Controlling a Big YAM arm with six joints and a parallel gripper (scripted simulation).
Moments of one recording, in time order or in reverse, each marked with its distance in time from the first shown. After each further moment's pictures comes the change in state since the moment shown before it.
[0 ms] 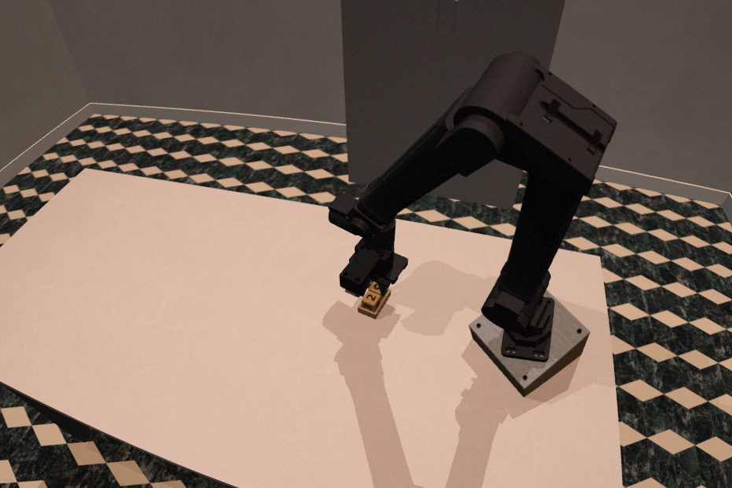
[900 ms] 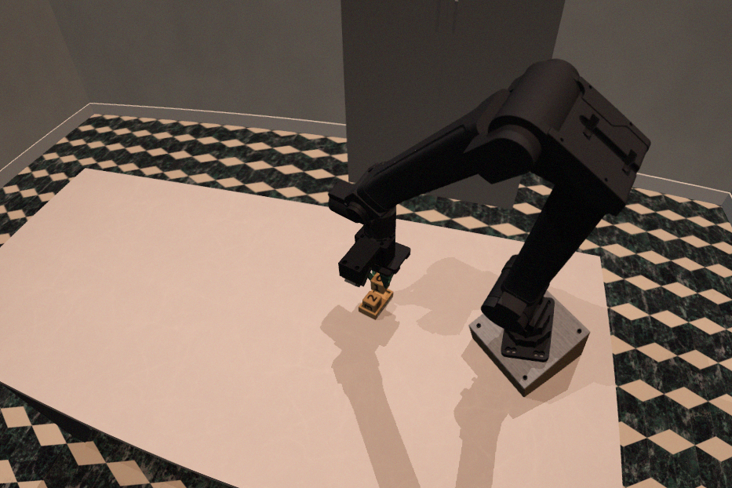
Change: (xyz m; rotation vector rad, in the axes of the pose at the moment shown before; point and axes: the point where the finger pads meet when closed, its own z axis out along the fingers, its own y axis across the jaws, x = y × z) arm -0.002 0.006 -0.033 -0.034 -0.005 0.013
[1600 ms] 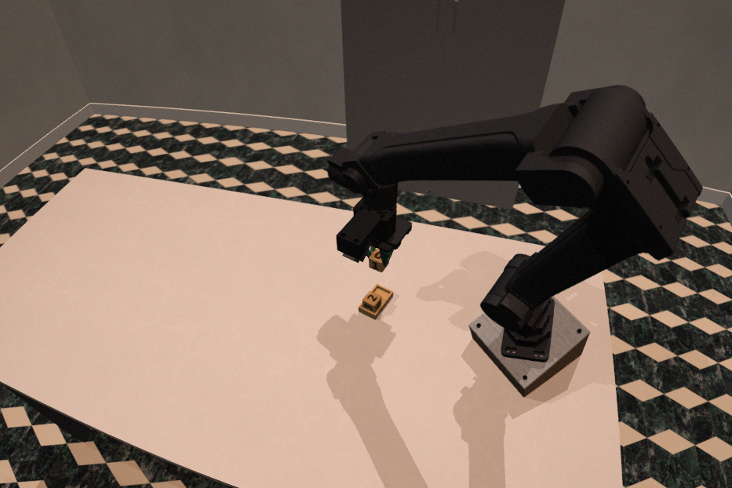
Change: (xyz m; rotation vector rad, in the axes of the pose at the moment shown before) arm 0.000 -0.003 -0.066 0.027 0.006 -0.012
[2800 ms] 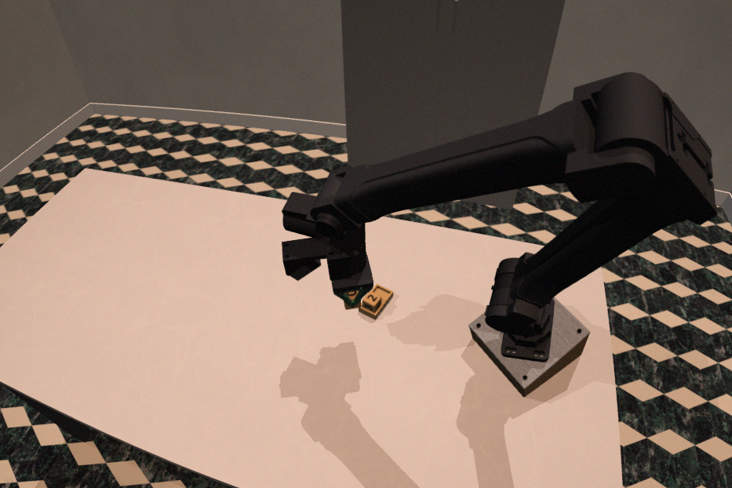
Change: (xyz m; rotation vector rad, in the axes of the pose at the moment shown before) arm -0.098 -0.003 0.011 -0.008 0.010 0.859
